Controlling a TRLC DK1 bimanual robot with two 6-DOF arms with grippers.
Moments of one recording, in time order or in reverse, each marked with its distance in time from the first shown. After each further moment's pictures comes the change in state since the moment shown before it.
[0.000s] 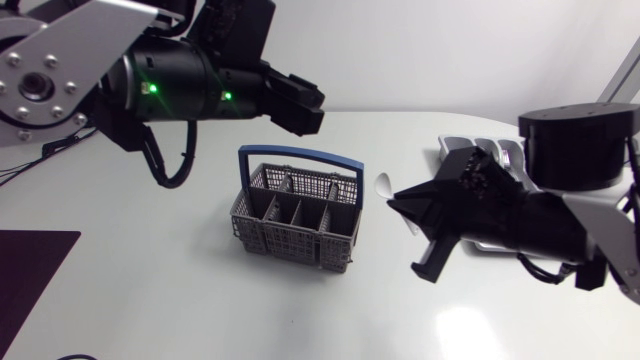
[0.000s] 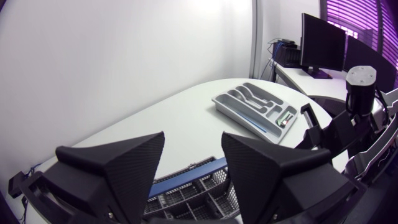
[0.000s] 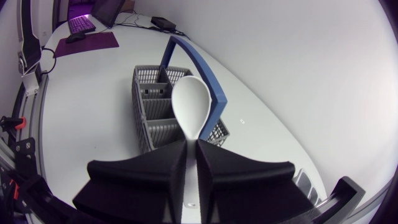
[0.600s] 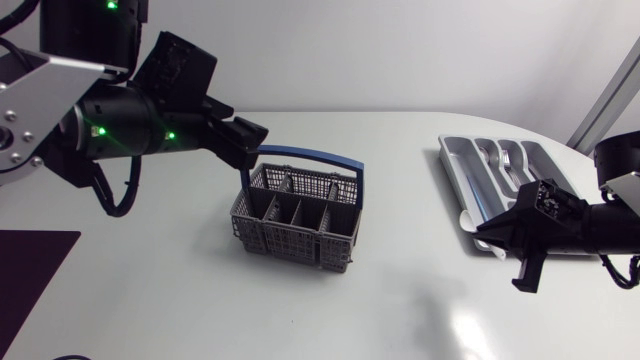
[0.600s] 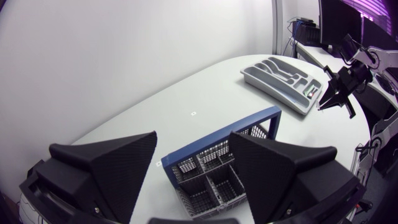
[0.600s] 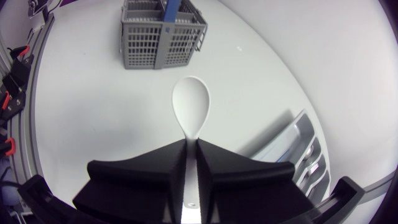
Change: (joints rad) left arm 0.156 -0.127 -0.192 -0.026 -0.003 0.120; right arm -0.708 0.196 0.028 -0.339 -0.353 -0.692
